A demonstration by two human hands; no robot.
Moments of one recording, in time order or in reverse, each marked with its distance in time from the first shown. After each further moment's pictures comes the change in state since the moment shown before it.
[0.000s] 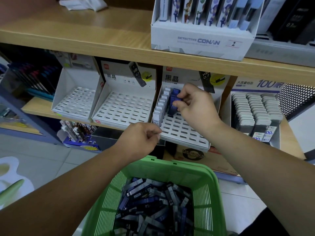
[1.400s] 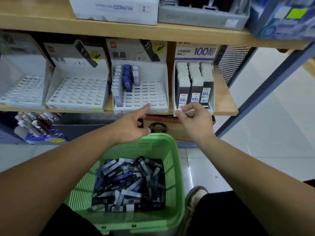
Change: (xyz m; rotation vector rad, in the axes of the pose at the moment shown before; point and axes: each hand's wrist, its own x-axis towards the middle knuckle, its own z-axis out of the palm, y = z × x) left_hand -0.015 0.060 0.068 -0.019 -0.422 0.005; right_hand -0.146 0.068 -0.086 0.053 0.235 0.528
